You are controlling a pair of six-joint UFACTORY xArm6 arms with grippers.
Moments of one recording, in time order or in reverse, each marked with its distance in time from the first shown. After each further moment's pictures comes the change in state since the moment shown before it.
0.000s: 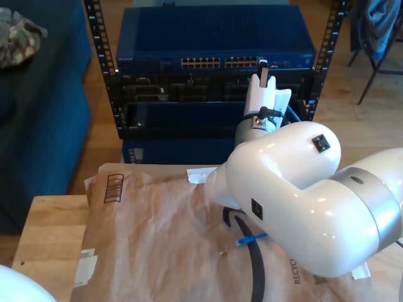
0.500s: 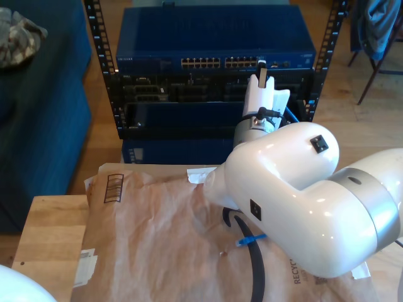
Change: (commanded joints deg) left arm 0.0 0.0 0.0 0.0 0.0 0.0; right arm 0.3 0.2 -0.4 0.1 0.1 0.0
